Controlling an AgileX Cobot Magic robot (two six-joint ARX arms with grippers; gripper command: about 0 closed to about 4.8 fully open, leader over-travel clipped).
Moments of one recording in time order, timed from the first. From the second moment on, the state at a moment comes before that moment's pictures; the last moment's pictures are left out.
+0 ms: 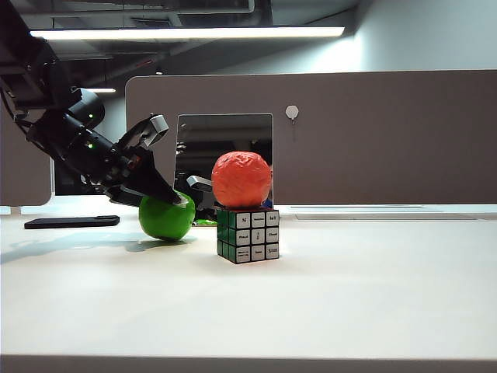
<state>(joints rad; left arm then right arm) -0.09 2.12 1.57 -0.43 0.81 0.64 0.45 0.02 0.52 -0.58 0.35 -0.14</state>
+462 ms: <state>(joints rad) -0.09 2.08 1.50 -0.43 0.79 0.66 0.45 0.00 0.52 -0.59 0.35 -0.14</state>
